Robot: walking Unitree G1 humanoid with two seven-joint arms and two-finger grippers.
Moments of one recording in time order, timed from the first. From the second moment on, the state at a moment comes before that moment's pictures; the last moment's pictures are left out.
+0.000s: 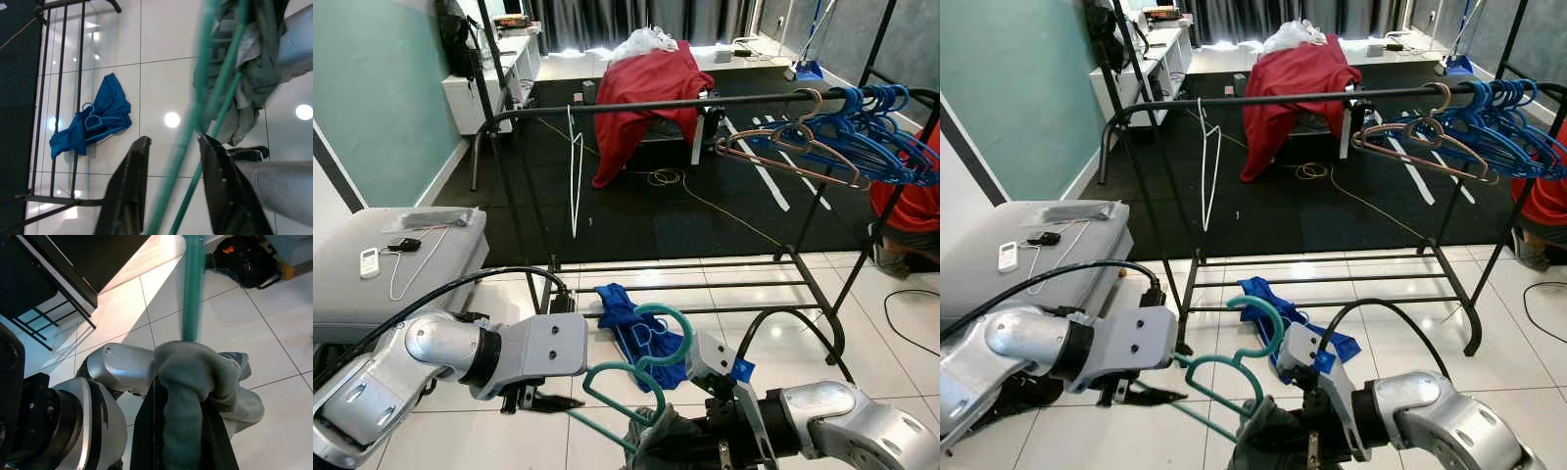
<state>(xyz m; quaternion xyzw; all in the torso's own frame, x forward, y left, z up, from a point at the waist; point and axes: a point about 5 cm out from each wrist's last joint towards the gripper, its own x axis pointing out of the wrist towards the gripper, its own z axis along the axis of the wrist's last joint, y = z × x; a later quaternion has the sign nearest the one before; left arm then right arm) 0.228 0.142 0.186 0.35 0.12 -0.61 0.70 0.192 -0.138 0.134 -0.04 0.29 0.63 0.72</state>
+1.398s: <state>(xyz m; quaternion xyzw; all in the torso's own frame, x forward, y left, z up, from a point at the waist) 0.217 0.156 0.178 0.27 0.17 -0.64 0.70 0.201 -0.138 0.134 -0.09 0.27 0.63 0.72</state>
